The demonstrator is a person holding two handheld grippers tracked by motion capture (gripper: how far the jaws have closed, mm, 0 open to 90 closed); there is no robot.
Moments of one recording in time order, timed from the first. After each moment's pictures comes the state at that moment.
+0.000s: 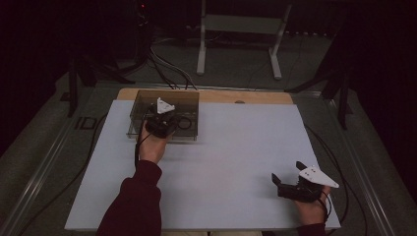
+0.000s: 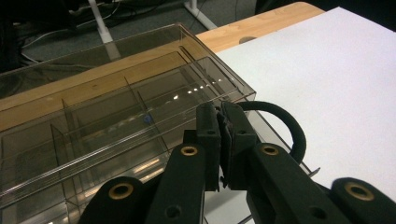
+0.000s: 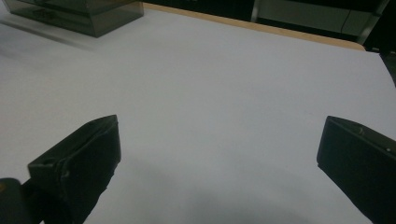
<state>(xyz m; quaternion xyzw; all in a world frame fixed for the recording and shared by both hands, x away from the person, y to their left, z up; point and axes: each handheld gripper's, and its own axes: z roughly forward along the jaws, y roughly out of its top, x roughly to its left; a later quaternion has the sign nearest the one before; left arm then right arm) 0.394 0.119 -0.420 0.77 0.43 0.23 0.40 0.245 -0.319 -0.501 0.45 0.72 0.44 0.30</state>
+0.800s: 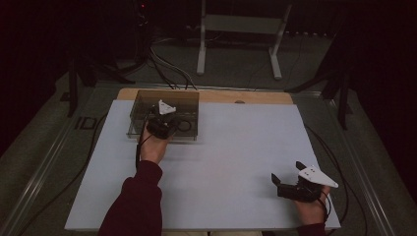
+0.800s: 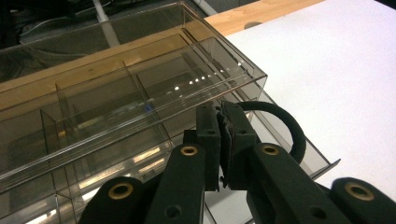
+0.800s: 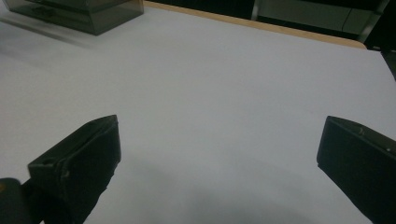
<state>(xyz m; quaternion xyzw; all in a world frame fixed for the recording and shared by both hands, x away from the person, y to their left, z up) 0.400 0.117 -0.433 0.78 0.44 0.22 0.38 0.245 -0.319 -0.501 0.45 0.72 0.44 0.30</state>
